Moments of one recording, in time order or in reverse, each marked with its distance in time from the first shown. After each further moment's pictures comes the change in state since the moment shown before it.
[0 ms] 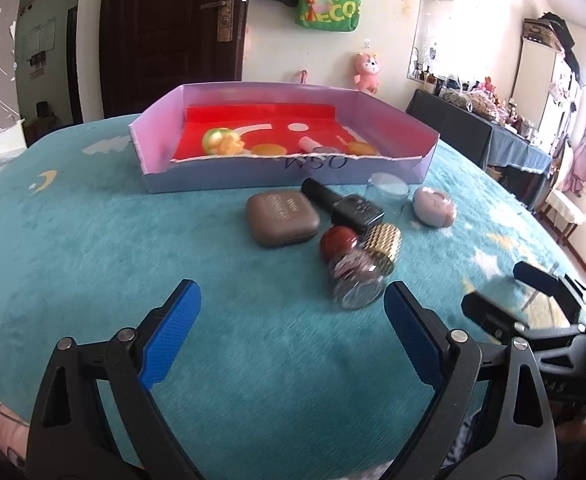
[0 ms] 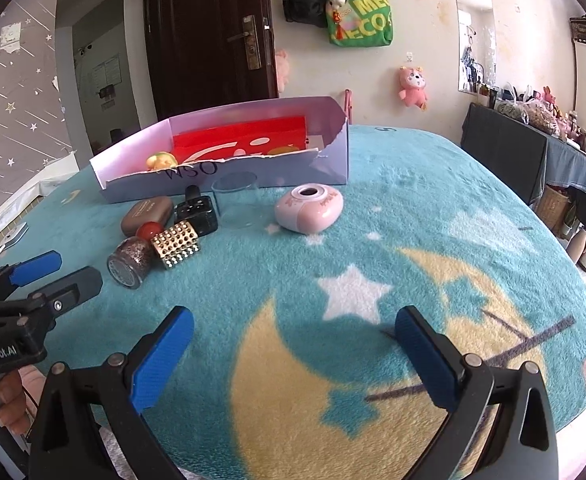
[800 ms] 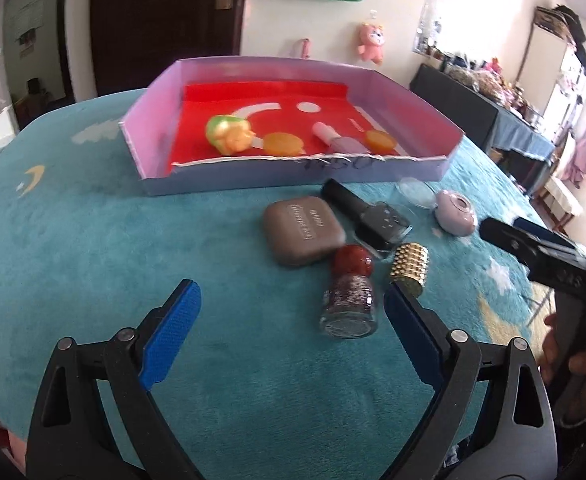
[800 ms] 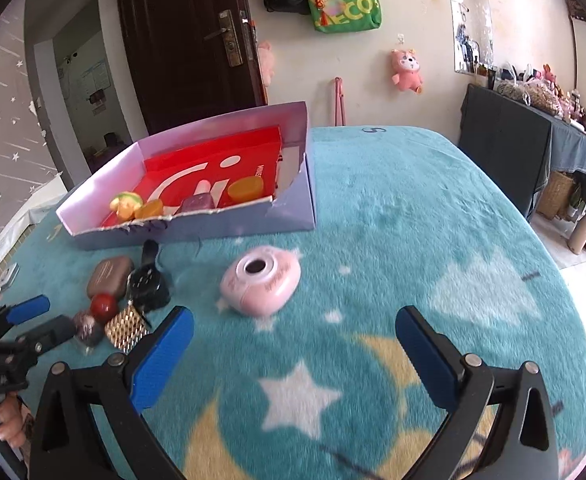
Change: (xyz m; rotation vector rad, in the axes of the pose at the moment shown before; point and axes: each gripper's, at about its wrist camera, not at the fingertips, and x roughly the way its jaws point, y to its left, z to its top) left arm 0.026 0.020 0.031 0.000 0.148 -0.022; right arm 0.034 -0.043 0.064 0.073 0.064 0.031
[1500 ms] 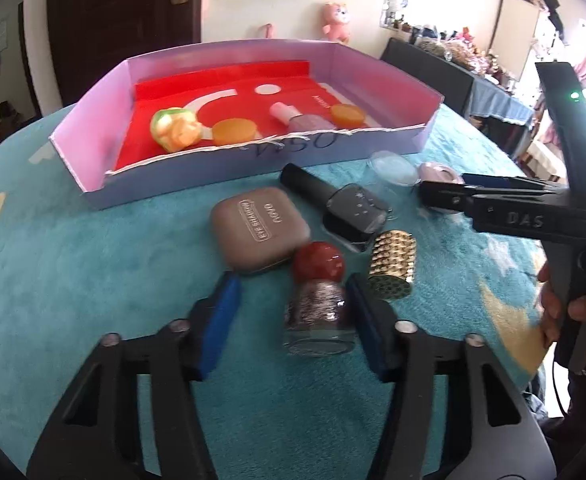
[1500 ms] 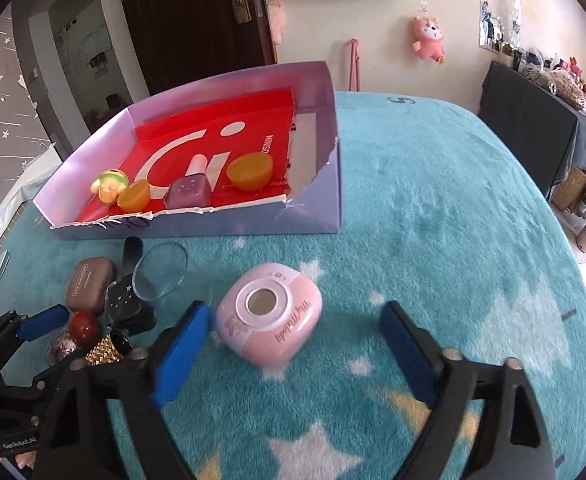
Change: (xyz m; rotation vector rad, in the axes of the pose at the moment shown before) left arm 0.024 -0.017 0.002 0.106 0.043 -0.064; right arm 0.049 0.009 0.026 -0.049 0.166 0.018
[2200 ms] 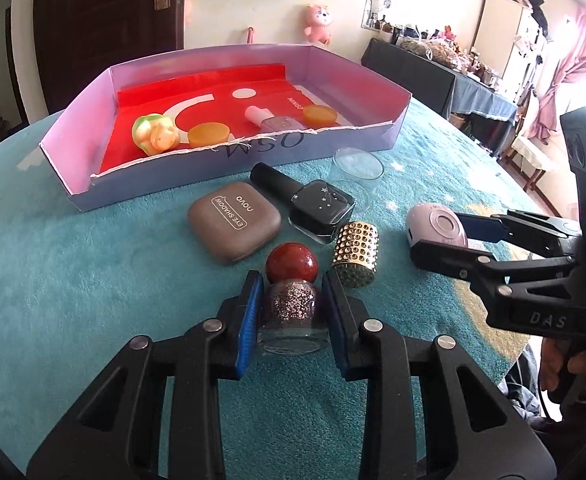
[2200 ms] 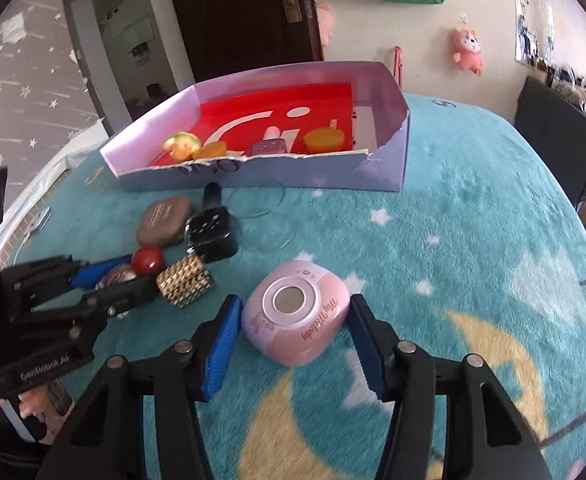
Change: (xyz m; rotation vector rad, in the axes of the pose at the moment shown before) left arm -0.011 -0.012 -0.005 0.030 -0.011 -0.046; right arm -0.033 0.035 -0.046 -0.096 -0.016 0.117
